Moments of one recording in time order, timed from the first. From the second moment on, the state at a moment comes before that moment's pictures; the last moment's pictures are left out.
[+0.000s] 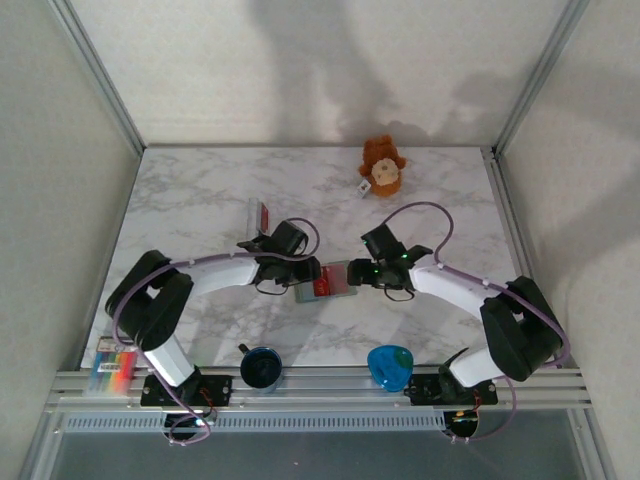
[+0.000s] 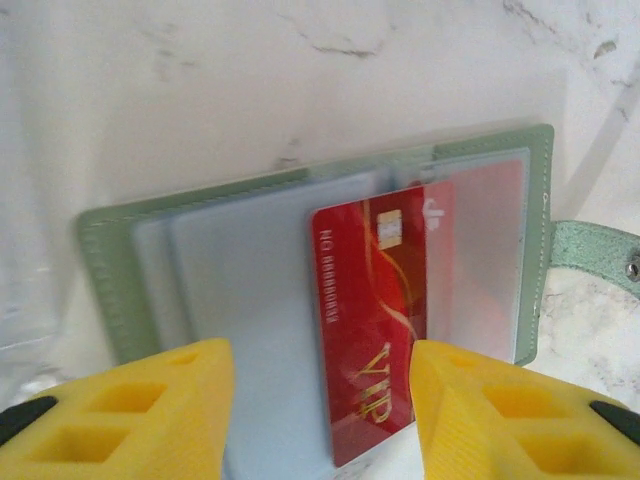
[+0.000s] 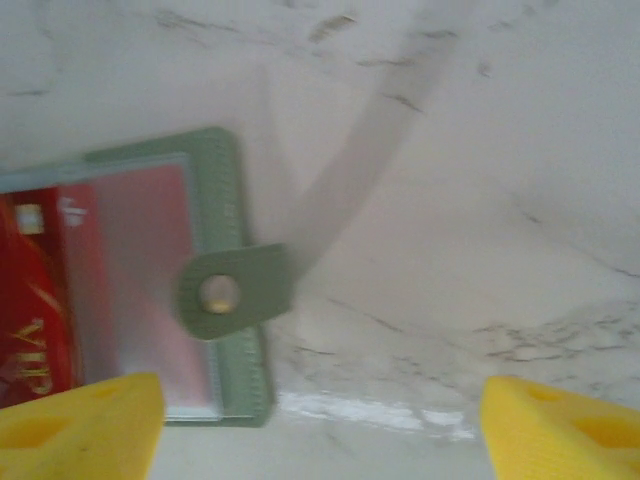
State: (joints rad) left arm -0.65 1.67 0.92 -0.27 0.17 -0.84; right arm 0.67 1.46 0.83 -0.48 0.05 0.60
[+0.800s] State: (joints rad) left arm -0.49 1.25 0.72 -0.32 0.20 -0.84; right arm 0.94 1.88 1.20 -0.57 0.27 0.46
